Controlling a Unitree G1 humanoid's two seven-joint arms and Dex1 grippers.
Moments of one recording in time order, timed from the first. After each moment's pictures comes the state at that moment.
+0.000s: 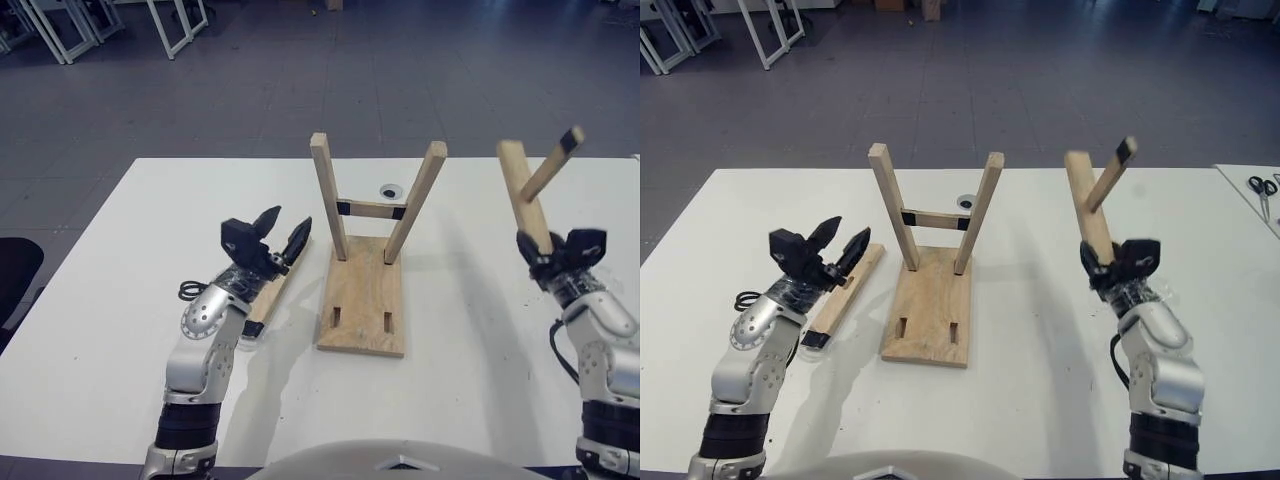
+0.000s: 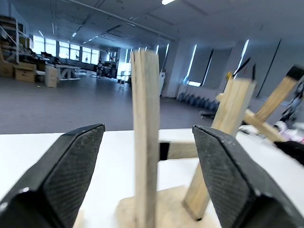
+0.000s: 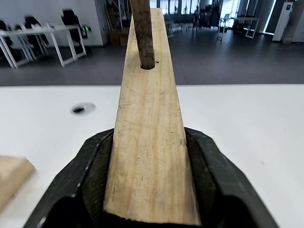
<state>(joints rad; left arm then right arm) -0.03 0.23 0.07 -0.33 -0.67 0.28 -0.40 -0.08 -0.40 -0.36 -0.22 0.47 0.45 0.32</state>
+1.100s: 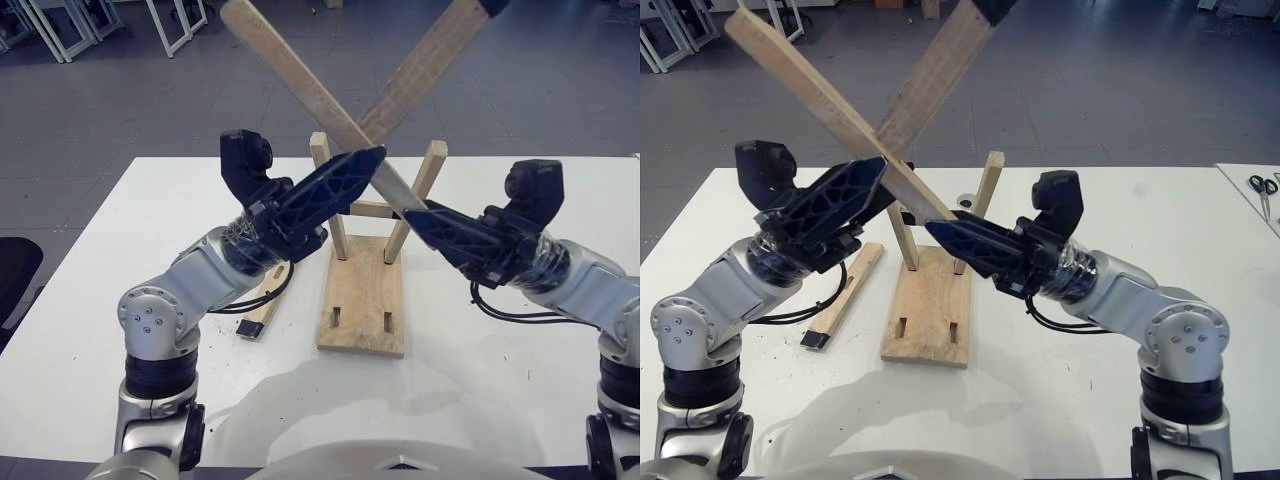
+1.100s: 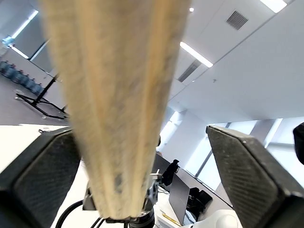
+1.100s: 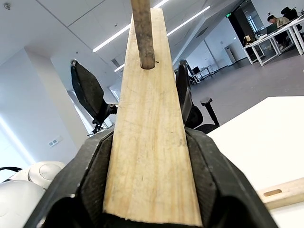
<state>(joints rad) -0.33 0.41 0.06 -0.48 -1.83 0.75 -0.22 -0.29 -0.60 -0.11 -0.48 1.74 0.90 0.39</state>
